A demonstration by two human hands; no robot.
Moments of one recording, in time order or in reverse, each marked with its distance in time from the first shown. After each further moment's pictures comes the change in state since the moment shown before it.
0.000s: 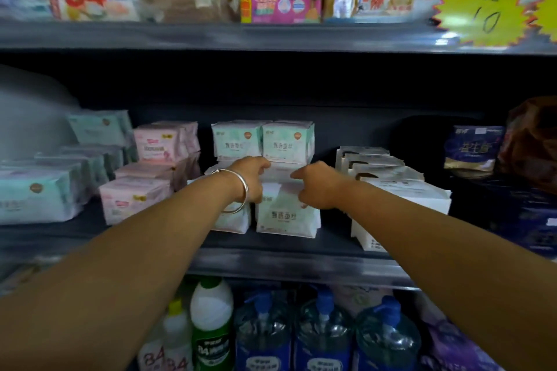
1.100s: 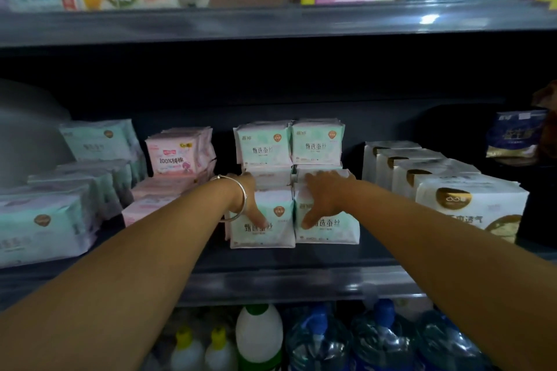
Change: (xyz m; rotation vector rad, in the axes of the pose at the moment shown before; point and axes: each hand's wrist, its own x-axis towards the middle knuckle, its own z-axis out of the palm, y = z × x) left_hand 0.046 -0.110 -0.027 0.381 -0.256 -0.073; right_hand 0.069 -0.059 0.030 -0.154 -0.205 0.188
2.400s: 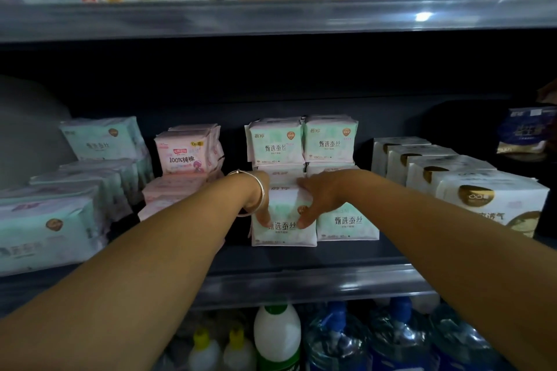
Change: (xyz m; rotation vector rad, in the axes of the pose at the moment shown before) left_hand -0.005 -0.008 -0.010 0.057 -0.039 0.074; right_hand 0.009 -0.033 -0.018 0.010 -0.144 -0.058
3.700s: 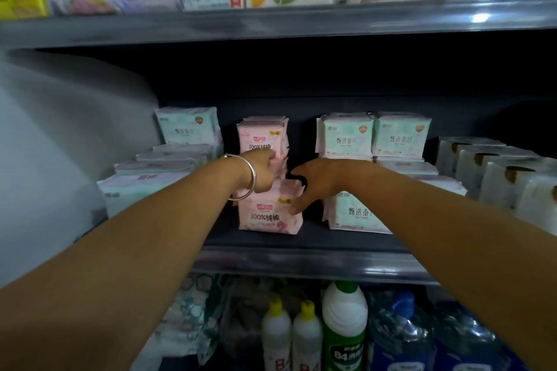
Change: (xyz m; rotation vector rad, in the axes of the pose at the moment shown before) left_hand -0.058 -0.130 0.005 -0.374 0.198 -0.048; right_hand -0.001 -0.137 -0.024 0.118 0.076 -0.227
